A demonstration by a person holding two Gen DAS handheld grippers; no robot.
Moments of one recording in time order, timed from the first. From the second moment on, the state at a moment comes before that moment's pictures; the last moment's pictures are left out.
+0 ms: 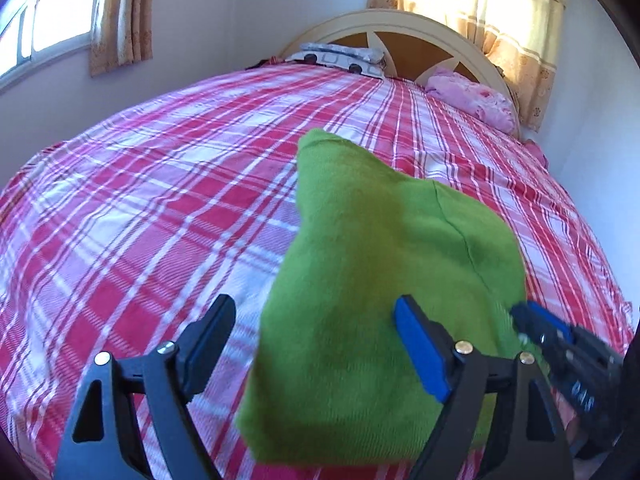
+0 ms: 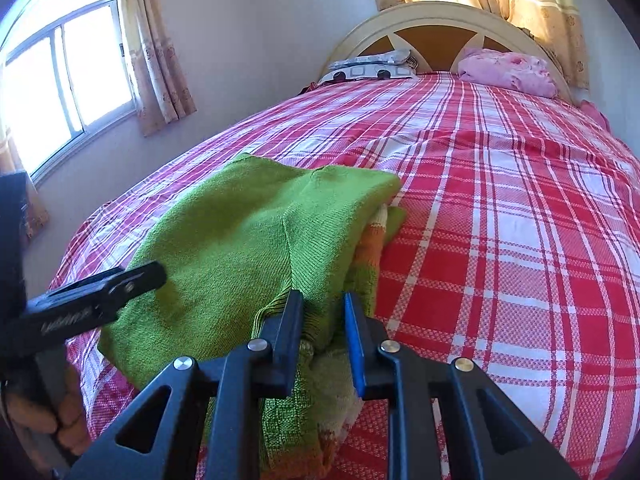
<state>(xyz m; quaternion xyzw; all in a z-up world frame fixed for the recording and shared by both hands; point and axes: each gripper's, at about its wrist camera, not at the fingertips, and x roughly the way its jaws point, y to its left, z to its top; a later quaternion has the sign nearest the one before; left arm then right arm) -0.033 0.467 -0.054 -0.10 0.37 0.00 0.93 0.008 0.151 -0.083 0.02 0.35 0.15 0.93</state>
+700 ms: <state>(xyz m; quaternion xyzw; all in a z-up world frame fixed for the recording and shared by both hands) -0.042 0.468 -0.083 -0.14 0.38 -0.01 0.91 -0.022 0.141 -0.054 0.02 0.31 0.13 0.94</state>
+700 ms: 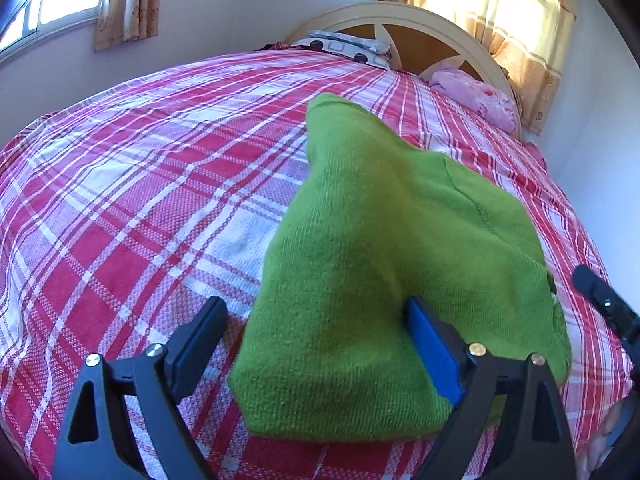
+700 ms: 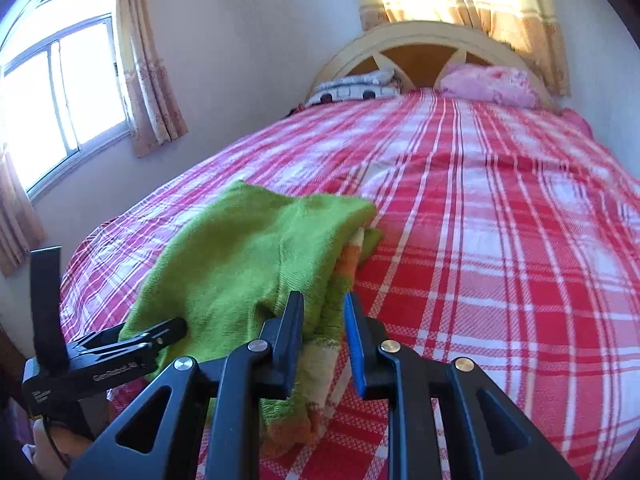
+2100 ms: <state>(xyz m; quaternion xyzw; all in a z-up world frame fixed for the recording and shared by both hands) -0.148 0.435 -0.045 -0.08 0.33 -0.01 0.94 -0.134 0.124 -0.051 0.01 0.31 0.11 0.95</state>
